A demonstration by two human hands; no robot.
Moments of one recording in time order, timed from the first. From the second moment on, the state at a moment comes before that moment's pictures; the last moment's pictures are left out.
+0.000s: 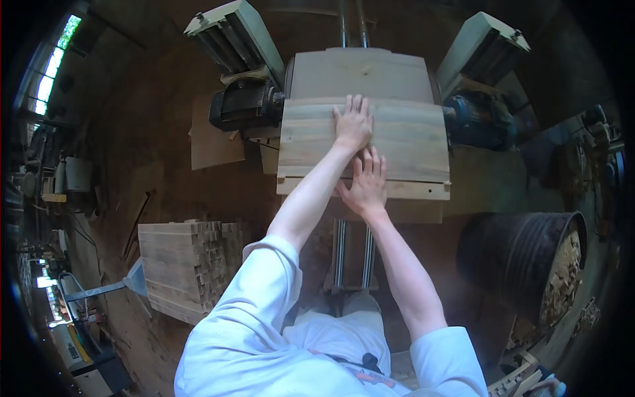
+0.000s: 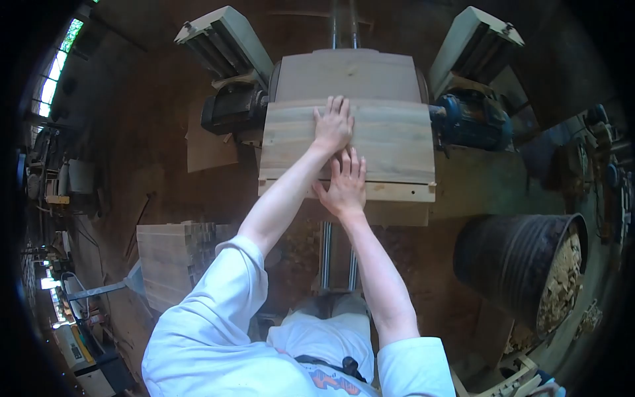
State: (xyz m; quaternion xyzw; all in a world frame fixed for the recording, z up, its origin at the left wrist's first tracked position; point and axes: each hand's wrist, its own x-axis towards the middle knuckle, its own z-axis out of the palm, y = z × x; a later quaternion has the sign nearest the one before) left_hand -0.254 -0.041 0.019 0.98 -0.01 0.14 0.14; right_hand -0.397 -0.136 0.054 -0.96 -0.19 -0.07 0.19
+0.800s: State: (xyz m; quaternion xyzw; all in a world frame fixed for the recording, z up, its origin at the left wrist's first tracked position) left_hand -0.767 0.035 0.071 0.88 0.29 0.02 0.38; right_hand -0.665 -0.365 0.099 -0.97 0.14 0.00 0.21
